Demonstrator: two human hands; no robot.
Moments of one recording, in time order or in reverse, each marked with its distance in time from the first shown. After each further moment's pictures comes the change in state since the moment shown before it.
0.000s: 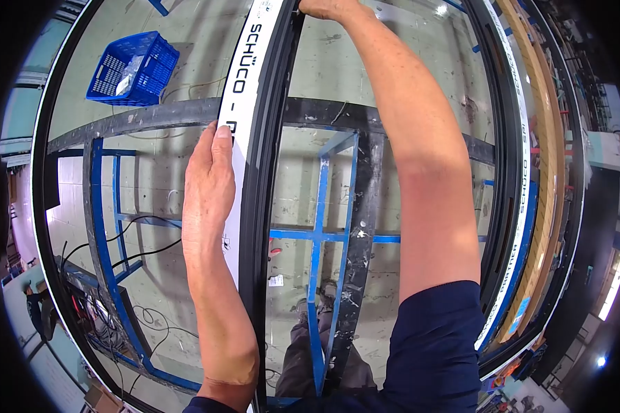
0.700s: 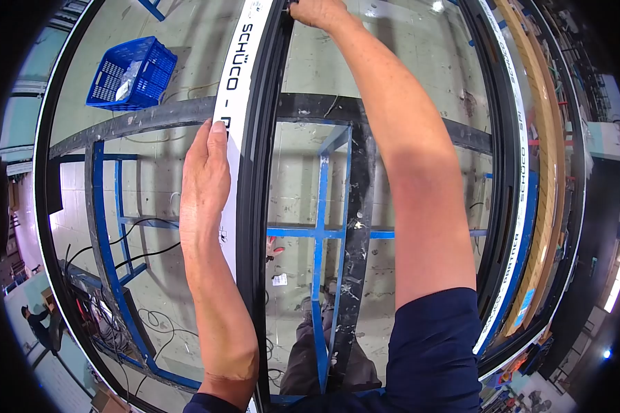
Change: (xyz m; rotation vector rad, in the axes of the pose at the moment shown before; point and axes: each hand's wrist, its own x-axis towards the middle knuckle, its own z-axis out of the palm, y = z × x) left_hand 0.003 -0.004 0.002 0.013 -0.025 0.005; right_hand -0.031 -0.010 0.008 0.013 0.076 0.052
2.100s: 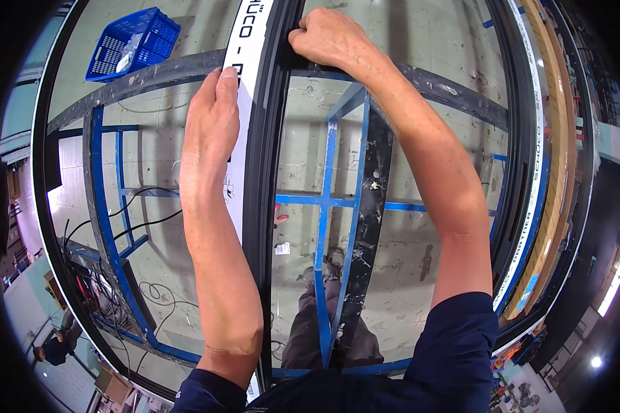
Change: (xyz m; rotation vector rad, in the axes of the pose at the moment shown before) left_hand -0.003 0.008 -0.005 -0.069 0.023 0.029; right_hand -0.166 -0.083 -0.034 0.082 -0.234 0.003
